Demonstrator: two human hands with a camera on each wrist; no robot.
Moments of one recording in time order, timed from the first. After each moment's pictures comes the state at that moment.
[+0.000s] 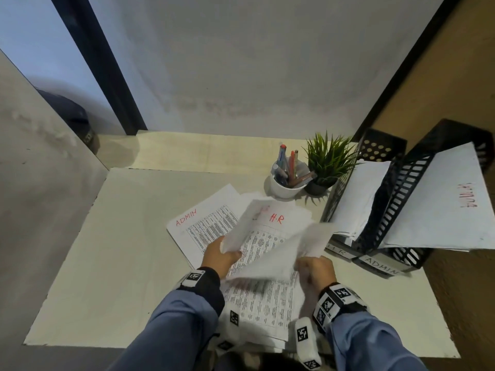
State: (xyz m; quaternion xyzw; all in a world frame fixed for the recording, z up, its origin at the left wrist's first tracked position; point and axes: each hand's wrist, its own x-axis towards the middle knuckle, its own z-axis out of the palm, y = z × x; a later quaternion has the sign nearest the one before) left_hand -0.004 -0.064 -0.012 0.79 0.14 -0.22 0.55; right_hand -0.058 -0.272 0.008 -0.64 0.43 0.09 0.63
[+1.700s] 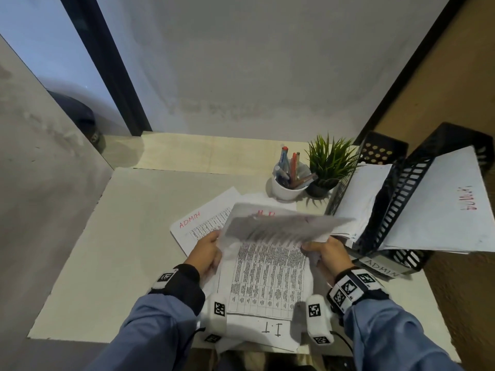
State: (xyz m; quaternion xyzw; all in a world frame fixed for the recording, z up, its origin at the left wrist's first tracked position) left_hand -0.006 -0.041 0.028 0.66 0.19 -0.30 0.67; right_hand -0.033 -0.298 0.027 -0.63 0.34 0.08 0.70
